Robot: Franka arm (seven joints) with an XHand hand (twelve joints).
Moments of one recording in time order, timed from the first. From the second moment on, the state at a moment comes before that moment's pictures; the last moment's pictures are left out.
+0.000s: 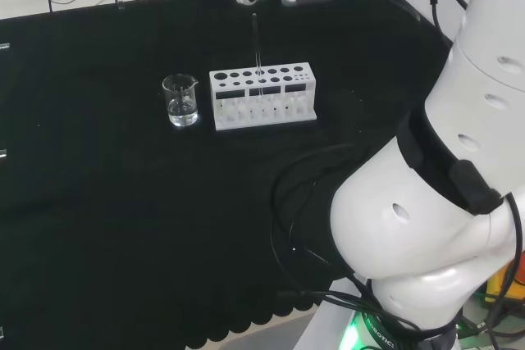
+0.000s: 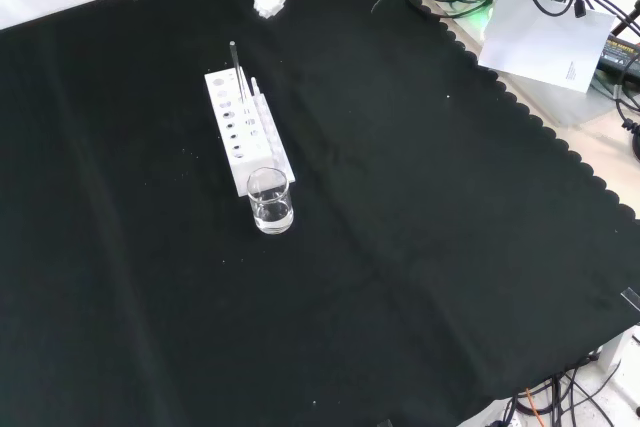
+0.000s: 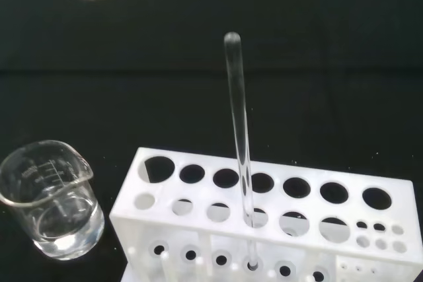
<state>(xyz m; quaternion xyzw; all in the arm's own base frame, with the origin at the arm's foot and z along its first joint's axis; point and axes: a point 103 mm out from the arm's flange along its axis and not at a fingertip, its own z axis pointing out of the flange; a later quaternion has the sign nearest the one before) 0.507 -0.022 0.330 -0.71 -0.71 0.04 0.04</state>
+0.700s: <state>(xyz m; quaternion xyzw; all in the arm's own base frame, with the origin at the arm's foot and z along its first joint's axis) 0.520 -0.030 0.276 -0.70 -0.70 0.07 0.07</state>
